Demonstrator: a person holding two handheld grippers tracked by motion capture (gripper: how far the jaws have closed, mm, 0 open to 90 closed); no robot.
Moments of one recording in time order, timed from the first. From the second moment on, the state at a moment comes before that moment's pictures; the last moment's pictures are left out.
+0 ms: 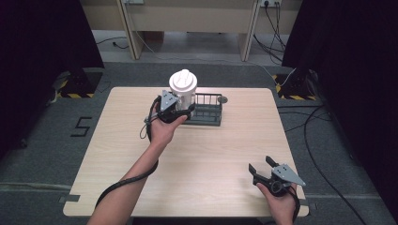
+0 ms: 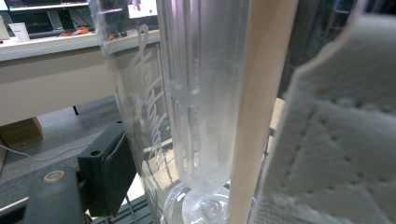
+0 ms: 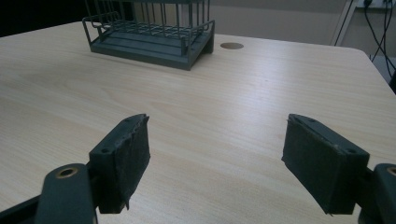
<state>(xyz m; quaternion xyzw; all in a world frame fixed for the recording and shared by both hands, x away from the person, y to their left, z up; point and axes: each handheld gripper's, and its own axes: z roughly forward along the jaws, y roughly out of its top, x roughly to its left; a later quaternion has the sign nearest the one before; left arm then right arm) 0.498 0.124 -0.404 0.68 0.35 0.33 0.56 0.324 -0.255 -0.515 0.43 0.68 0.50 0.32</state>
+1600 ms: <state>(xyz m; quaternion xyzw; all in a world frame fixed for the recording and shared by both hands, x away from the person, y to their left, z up) 0.543 0.090 -0.395 0.68 0.36 0.32 0.55 0.324 -0.257 -0.515 0.43 0.68 0.51 0.31</state>
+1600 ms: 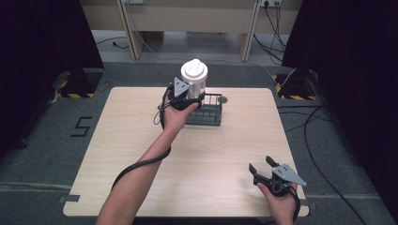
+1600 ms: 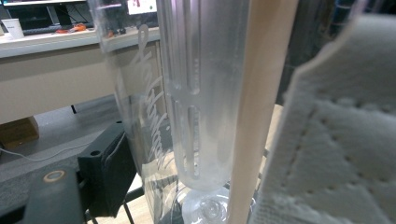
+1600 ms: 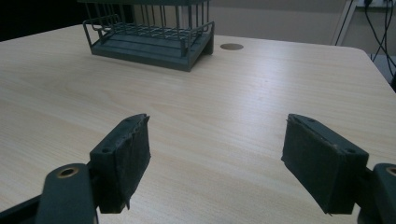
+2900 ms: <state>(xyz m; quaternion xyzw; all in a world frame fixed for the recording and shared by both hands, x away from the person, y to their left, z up) 0.571 0.080 -0.432 0.69 0.40 0.32 0.51 0.324 -0.257 -0.515 0.43 0.68 0.51 0.31</state>
